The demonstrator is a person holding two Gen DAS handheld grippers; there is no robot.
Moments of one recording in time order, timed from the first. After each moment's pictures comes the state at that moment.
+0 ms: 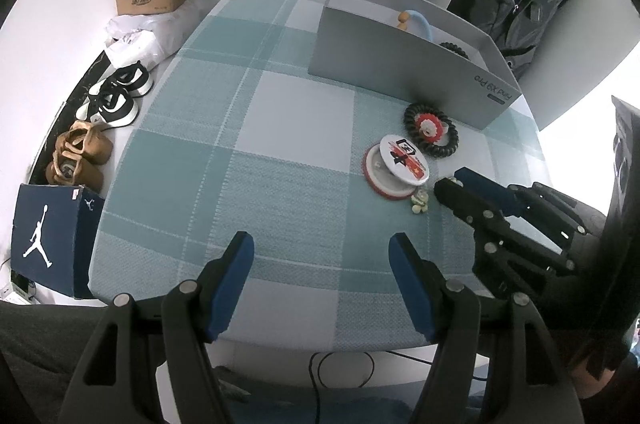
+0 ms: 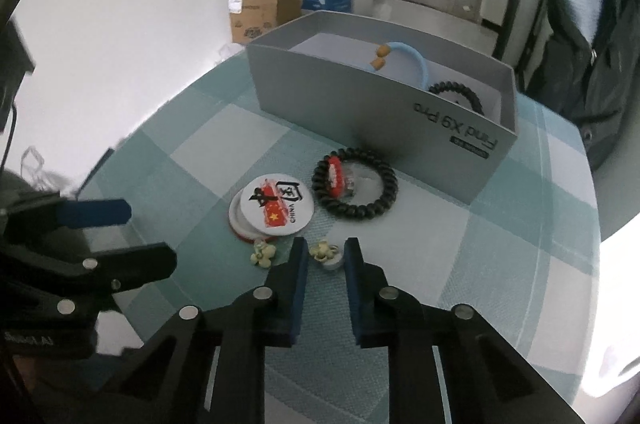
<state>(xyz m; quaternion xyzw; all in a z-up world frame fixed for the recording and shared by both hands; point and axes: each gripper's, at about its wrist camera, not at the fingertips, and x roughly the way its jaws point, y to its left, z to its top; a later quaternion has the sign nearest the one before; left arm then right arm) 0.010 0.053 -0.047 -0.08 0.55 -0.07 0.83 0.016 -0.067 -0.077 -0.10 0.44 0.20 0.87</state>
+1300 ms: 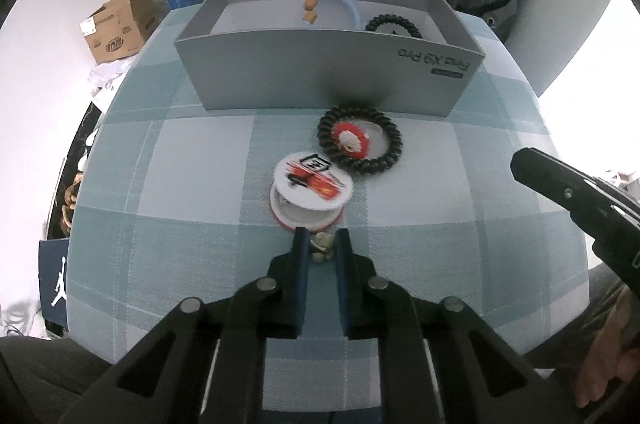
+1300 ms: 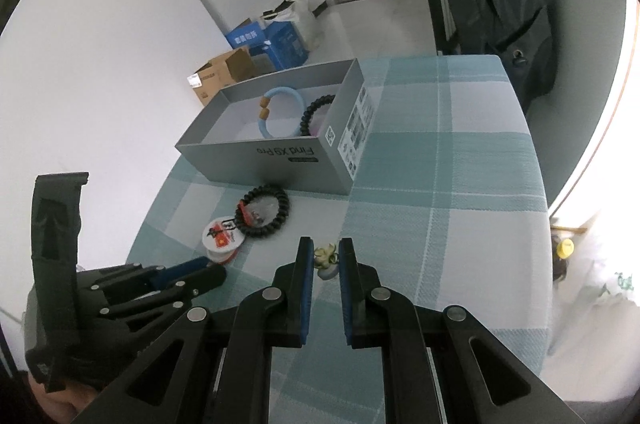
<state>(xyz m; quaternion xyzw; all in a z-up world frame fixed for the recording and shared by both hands) 0.030 -0.021 -0.051 0.02 0.55 -0.08 0.83 0.019 -0.184 -0.050 0.11 0.44 0.17 0.87</state>
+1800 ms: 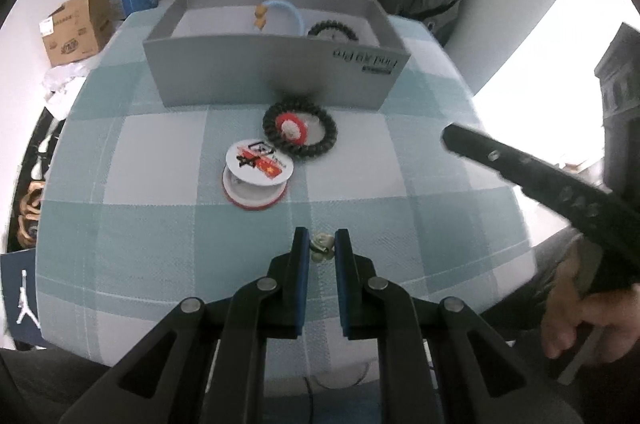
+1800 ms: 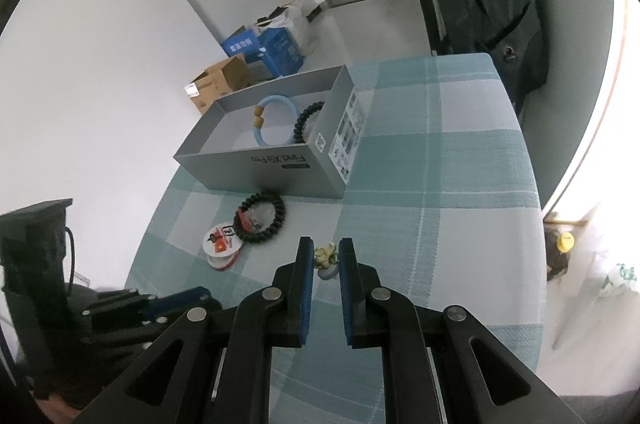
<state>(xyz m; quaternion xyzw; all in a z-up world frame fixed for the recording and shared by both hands) 0.003 -0.012 -0.035 -0.04 0.54 -0.18 0.82 0.021 -0.191 -0.048 0.13 0.44 0.16 0.87</state>
